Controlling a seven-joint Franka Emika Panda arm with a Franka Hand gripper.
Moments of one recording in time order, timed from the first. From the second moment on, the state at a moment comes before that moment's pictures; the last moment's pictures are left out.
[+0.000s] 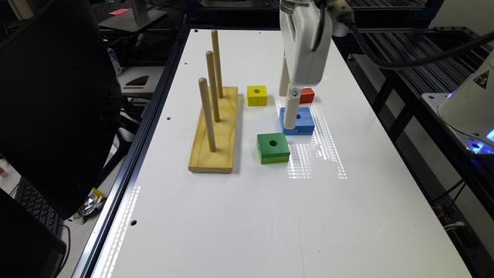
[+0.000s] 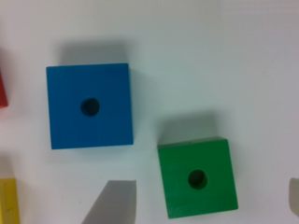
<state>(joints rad) 0.14 0.07 0.05 -2.39 0.00 2.47 1.00</state>
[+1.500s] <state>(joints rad) 0.14 0.24 0.06 -2.38 0.00 2.63 1.00</state>
